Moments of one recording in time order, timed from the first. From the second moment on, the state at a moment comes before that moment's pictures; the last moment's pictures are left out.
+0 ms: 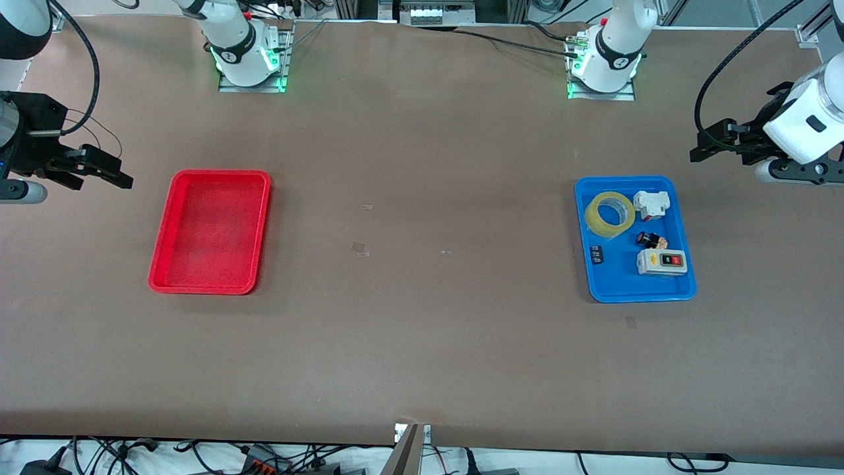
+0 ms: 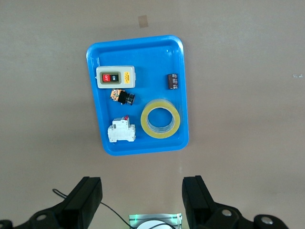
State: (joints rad) left arm 0.00 0.01 -0.03 -1.62 -0.01 1.47 0.01; right arm 0.02 0.06 -0.04 -1.64 0.02 1.64 -0.02
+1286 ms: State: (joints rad) left arm 0.03 0.02 -0.03 -2.00 -0.01 1.85 0.01; right arm 0.02 0.06 -0.04 -1.64 0.02 1.64 -0.02
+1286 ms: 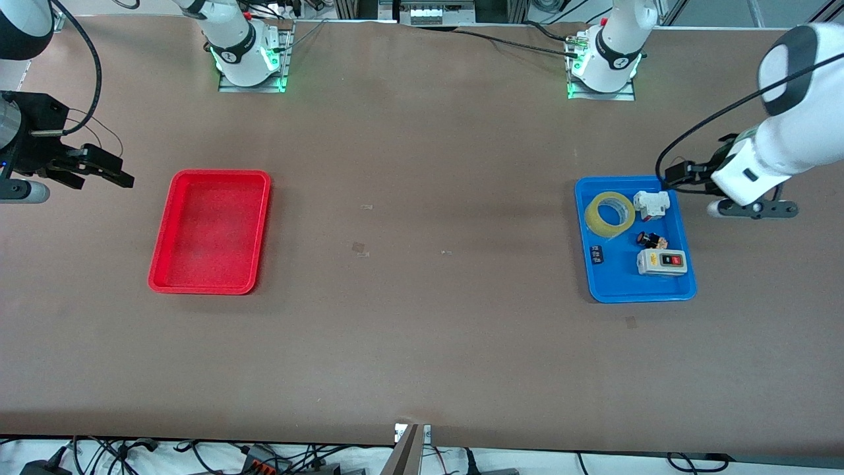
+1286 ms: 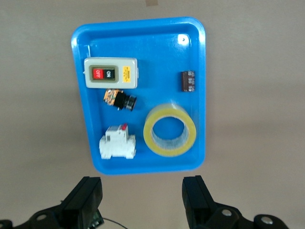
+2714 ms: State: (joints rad) left arm 0.04 0.28 -0.03 -2.29 -0.01 2.31 -0.08; right arm 0.02 0.06 -0.04 -1.64 0.02 1.64 -0.02
